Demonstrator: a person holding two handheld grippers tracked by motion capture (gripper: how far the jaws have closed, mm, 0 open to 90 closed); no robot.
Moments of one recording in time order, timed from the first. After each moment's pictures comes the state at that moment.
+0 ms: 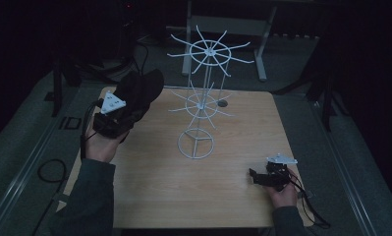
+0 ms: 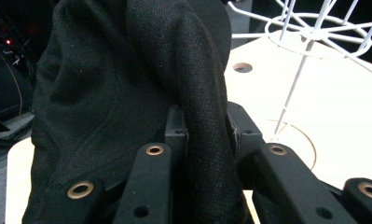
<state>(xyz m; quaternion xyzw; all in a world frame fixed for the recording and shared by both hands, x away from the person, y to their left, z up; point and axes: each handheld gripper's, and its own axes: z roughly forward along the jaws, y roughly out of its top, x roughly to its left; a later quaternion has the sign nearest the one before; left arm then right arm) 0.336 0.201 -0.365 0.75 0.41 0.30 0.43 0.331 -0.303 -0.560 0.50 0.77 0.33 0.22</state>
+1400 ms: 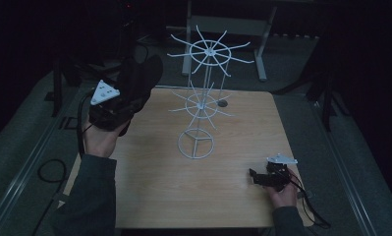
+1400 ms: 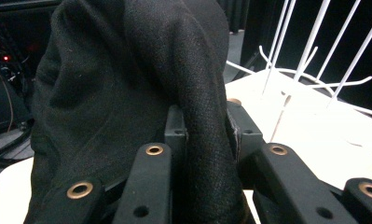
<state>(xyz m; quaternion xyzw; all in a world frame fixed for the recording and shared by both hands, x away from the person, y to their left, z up) 0.334 0.203 -0.337 0.71 0.42 0.29 0.48 0.331 -0.304 -0.560 0.49 0.78 0.33 0.22</state>
